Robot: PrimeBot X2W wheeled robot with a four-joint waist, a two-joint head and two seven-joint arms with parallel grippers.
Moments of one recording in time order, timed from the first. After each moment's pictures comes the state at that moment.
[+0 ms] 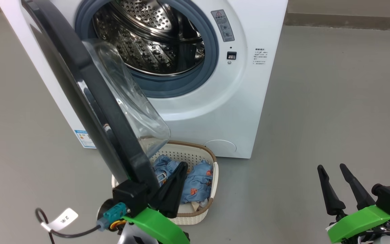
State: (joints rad) left arm -0.16 0.05 -0.47 0.01 -0.44 -0.02 0.09; right arm -0.07 -0.25 0.16 0.32 0.53 0.13 -0.25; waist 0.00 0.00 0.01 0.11
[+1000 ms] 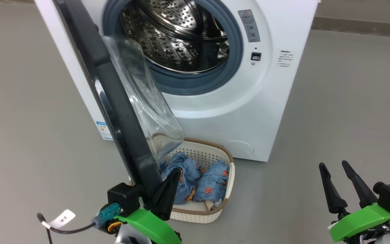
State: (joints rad) left arm -0.20 0.05 -0.43 0.23 -0.50 0.01 -0.01; right arm -0.07 -0.26 0.15 0.30 0.50 0.13 -0.25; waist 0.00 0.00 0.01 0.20
